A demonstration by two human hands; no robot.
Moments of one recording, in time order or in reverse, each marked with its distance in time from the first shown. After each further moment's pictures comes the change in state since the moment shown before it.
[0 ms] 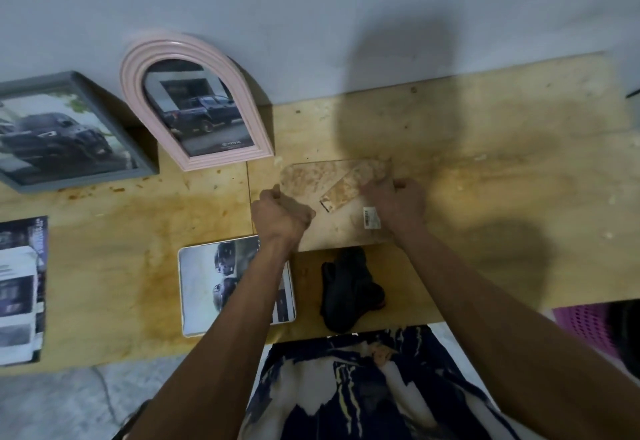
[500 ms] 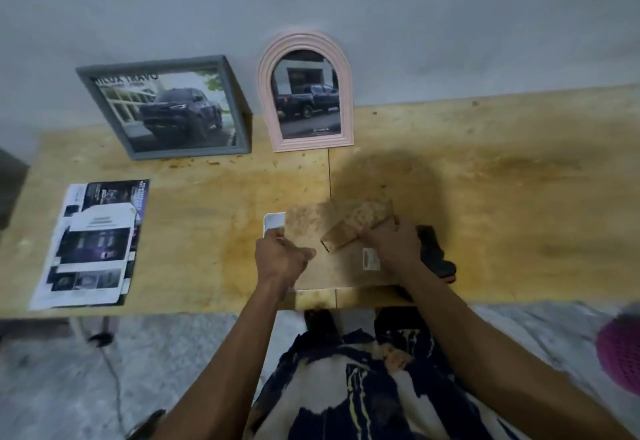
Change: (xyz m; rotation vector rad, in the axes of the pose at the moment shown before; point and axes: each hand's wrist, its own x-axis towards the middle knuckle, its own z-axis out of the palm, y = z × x) left_hand -0.031 -0.165 -0.142 -0.051 -0.005 0.084; right_hand -0.153 0.064 0.101 -0.060 -0.185 -0.165
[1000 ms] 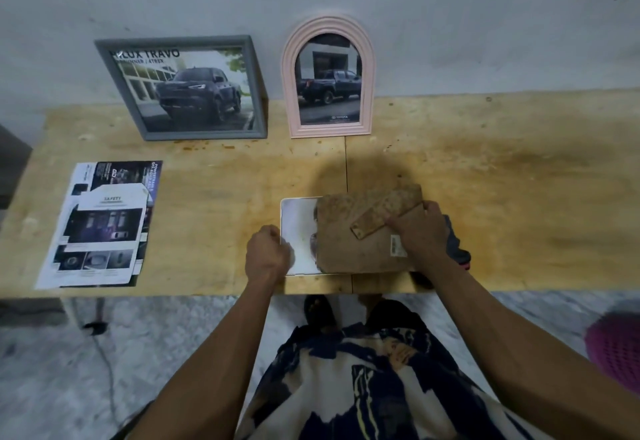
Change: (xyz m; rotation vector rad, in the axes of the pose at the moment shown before) left_hand 0.025 -0.055 -0.037 0.248 0.063 0.093; right_hand -0.003 0.006 0.005 -0.119 0.199 -0.062
